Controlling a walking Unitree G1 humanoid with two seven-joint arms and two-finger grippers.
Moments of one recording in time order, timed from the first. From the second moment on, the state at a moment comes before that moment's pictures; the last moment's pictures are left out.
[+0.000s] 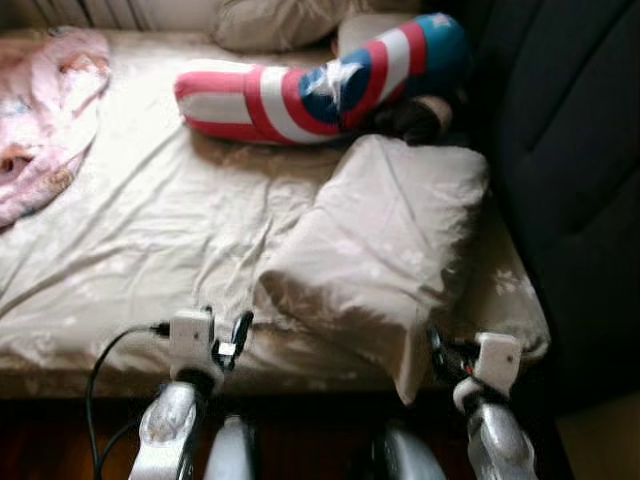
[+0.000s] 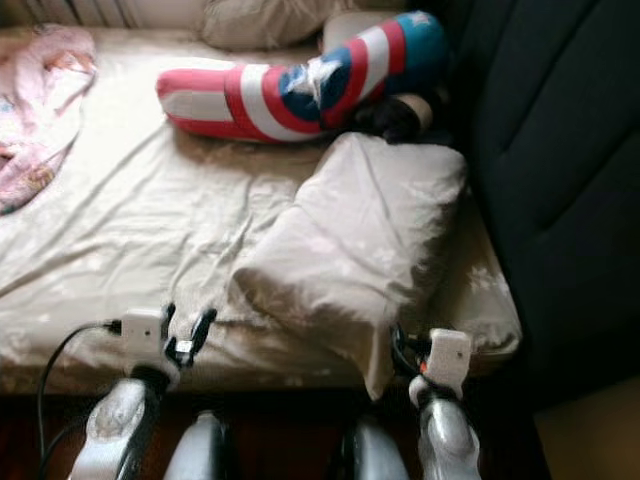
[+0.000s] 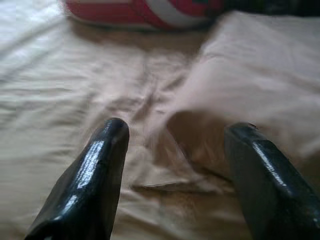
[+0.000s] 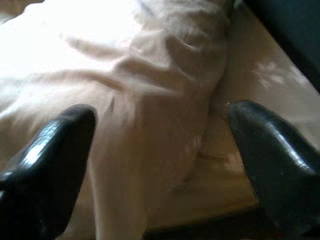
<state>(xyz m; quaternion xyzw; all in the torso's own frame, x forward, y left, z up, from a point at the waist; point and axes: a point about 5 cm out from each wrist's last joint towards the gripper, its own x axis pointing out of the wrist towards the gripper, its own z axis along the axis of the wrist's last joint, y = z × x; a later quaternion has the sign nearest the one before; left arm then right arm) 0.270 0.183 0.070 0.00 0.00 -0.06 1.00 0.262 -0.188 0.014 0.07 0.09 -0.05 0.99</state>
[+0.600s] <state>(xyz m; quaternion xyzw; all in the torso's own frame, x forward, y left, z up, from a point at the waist) 0.271 0.172 0.071 0.00 0.00 -0.08 1.00 0.262 -0.186 0.013 0.07 0.10 -0.04 0.99</state>
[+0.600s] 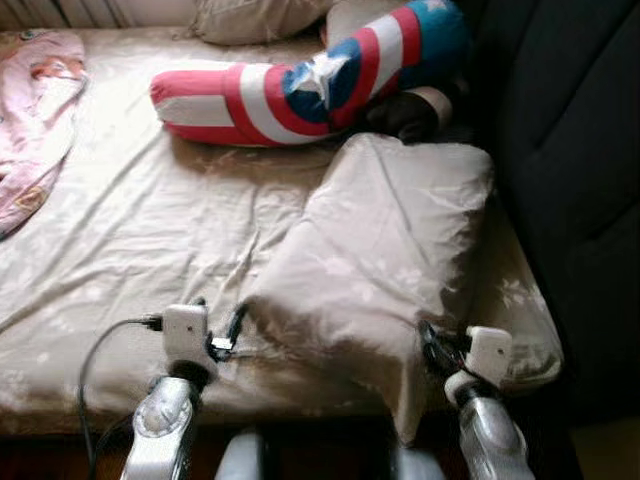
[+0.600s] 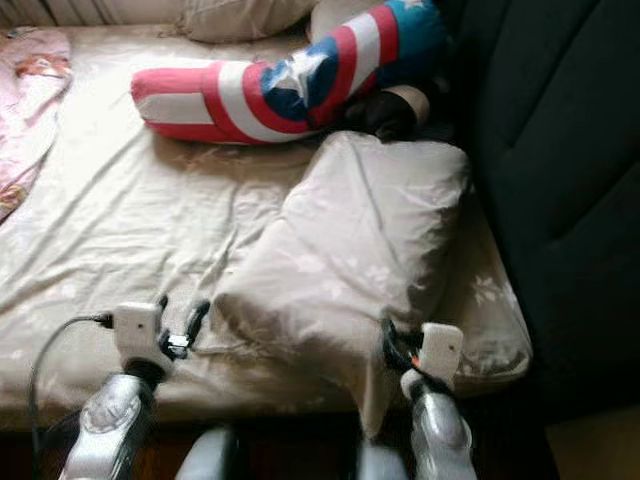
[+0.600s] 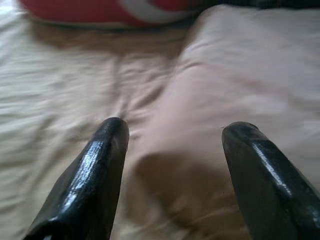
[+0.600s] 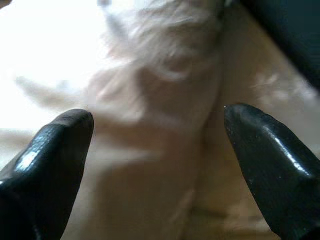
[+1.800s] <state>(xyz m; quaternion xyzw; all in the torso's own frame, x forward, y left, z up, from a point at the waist) 0.271 0.178 0.073 0.01 0.00 -0.07 1.00 0.258 -0.154 -0.014 0.20 0.20 0.09 0.96</state>
